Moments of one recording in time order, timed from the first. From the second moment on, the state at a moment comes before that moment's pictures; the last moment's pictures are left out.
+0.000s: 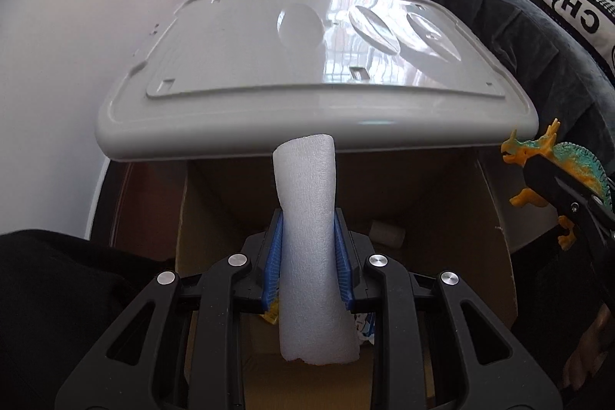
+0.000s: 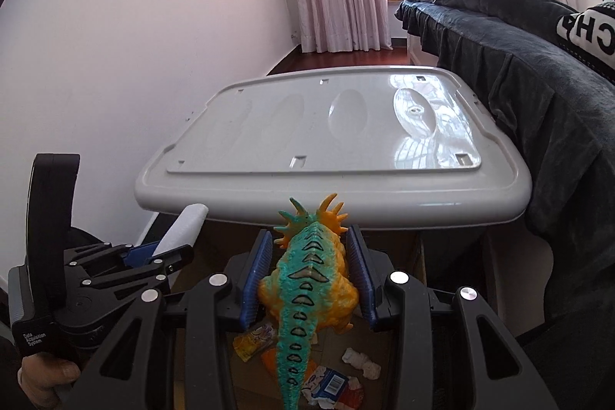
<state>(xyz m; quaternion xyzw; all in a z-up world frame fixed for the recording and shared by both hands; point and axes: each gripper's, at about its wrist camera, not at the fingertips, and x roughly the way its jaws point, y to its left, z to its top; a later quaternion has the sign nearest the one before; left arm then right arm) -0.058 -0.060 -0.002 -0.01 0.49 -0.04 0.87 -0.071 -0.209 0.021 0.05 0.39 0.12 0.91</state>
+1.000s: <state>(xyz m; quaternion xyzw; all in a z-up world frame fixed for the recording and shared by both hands) -0.034 -0.054 -0.090 -0.01 0.60 0.00 0.80 -0.046 -0.205 -0.069 0.06 0.51 0.09 0.85</state>
